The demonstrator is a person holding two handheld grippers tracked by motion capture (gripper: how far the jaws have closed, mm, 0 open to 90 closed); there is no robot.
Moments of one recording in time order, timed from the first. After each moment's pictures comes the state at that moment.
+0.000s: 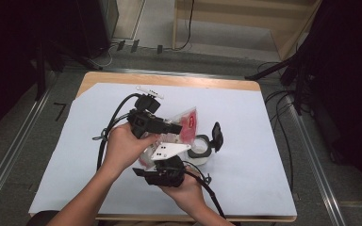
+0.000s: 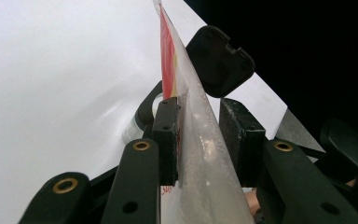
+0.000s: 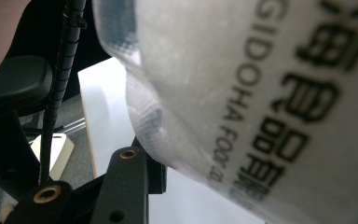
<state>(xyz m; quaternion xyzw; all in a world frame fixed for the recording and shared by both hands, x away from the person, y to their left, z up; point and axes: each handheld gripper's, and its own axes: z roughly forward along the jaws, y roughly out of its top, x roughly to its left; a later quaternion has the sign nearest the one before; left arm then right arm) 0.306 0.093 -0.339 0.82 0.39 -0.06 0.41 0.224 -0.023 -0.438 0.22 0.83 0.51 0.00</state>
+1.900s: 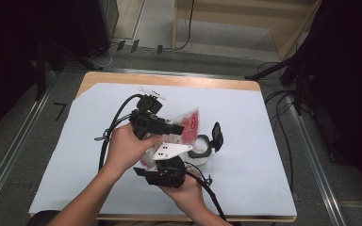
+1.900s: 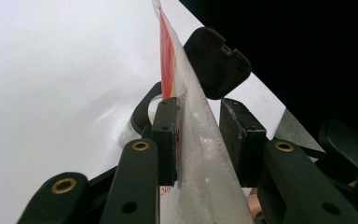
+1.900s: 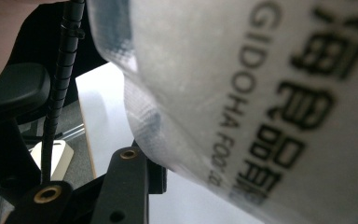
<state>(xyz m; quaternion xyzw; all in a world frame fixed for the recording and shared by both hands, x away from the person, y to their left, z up) 0.305 0.090 -0.340 0.82 0.38 -0.06 0.41 0.222 -0.025 -0.438 0.24 0.82 0.52 0.01</state>
